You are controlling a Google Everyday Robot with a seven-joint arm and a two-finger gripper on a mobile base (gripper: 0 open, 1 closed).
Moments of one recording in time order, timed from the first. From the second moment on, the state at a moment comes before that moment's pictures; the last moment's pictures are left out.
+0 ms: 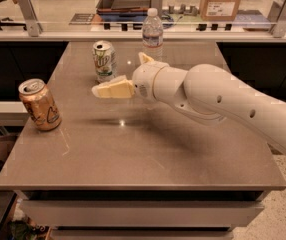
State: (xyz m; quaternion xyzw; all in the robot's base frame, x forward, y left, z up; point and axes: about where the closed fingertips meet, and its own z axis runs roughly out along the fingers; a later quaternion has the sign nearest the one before) arm 0.618 0.062 0.898 -0.35 0.69 0.25 0.59
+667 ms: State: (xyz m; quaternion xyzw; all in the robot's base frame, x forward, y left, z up) arm 0.654 0.079 0.898 -0.33 0.67 0.27 0.60
